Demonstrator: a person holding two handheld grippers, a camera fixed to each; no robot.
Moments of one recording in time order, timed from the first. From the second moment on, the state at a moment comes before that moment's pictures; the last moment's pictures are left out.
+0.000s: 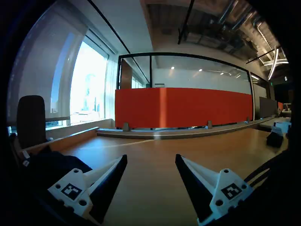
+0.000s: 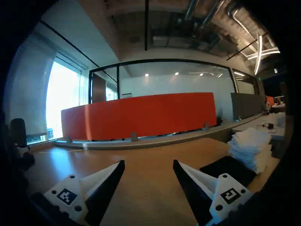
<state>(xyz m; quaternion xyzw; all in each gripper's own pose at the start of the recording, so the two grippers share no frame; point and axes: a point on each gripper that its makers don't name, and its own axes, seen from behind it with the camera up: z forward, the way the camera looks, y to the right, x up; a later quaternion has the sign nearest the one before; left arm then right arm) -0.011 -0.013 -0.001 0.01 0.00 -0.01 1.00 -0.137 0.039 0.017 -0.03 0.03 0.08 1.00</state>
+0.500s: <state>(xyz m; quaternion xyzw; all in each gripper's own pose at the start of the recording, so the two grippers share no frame) -0.011 -0.012 -0.001 0.01 0.00 -0.01 1.00 -0.142 0.021 0.020 -0.02 0.02 0.03 1.00</state>
